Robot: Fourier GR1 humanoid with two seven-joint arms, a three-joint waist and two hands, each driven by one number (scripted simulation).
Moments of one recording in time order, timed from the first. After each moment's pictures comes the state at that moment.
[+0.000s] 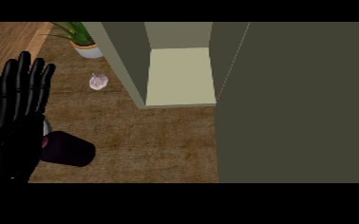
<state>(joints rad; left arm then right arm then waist) -0.02 0.09 0.01 -2.10 -0.03 -0.01 0.00 -0.01 -0.09 -0.01 -2.10 0.03 0.03 0.01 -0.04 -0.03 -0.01</state>
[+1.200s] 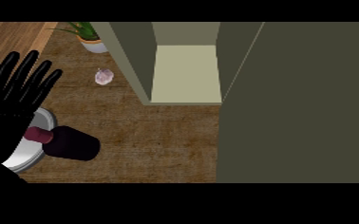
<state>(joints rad) -0.07 0.25 0.19 -1.97 0.70 -0.29 0.29 0.18 -0.11 0.04 -2.35 -0.22 0.18 0.25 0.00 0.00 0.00</state>
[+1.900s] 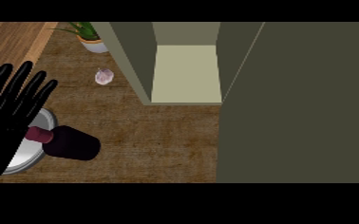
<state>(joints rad) 0.00 0.21 0.21 -2.06 0.68 -0.29 0.33 0.15 -0.10 0.02 -2.39 -0.23 0.20 0.33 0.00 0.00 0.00</state>
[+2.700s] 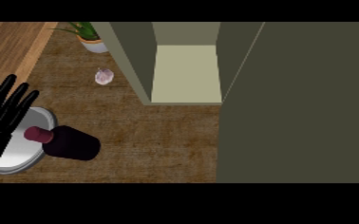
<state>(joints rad) 0.07 0.23 0.33 -1.94 0.65 -0.42 0.27 0.14 -0.06 0.04 -2.40 -0.19 0.20 0.36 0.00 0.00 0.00</state>
